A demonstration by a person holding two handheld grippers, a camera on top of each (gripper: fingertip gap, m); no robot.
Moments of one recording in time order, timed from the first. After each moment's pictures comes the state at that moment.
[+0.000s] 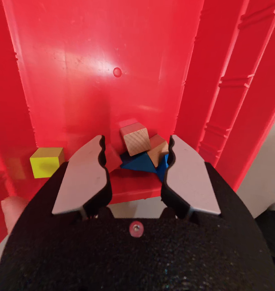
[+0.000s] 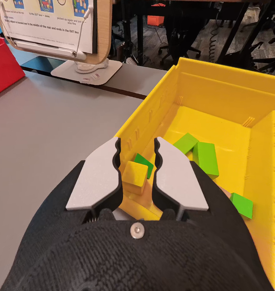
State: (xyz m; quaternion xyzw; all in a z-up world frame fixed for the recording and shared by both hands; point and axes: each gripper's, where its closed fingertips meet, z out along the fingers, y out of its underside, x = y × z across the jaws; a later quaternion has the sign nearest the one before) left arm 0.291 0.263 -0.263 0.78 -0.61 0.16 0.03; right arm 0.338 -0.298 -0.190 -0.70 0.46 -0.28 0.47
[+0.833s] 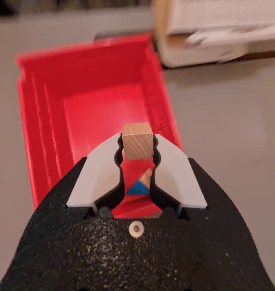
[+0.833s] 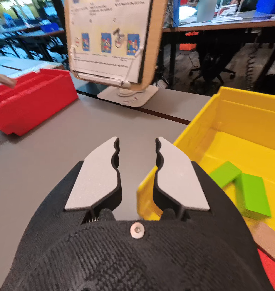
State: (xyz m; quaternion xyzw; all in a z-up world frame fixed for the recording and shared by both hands) left arm 0.334 0.251 -0.165 0.64 -0.70 0.26 -0.20; right arm 0.325 -0.242 -0.156 -0.69 0.40 -0.23 0.56
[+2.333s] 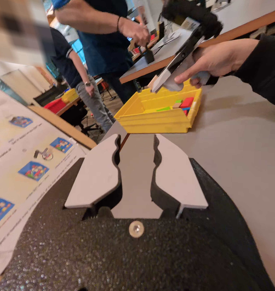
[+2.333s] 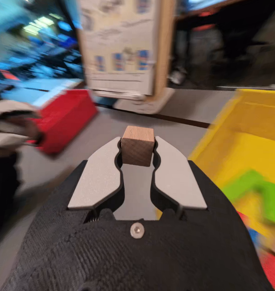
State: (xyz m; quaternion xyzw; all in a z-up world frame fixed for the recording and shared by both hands) left arm 0.270 -0.054 -0.087 0.01 -0.75 0.59 -0.29; right arm 0.334 -0.230 -0.114 -0.68 0.44 -0.14 0.57
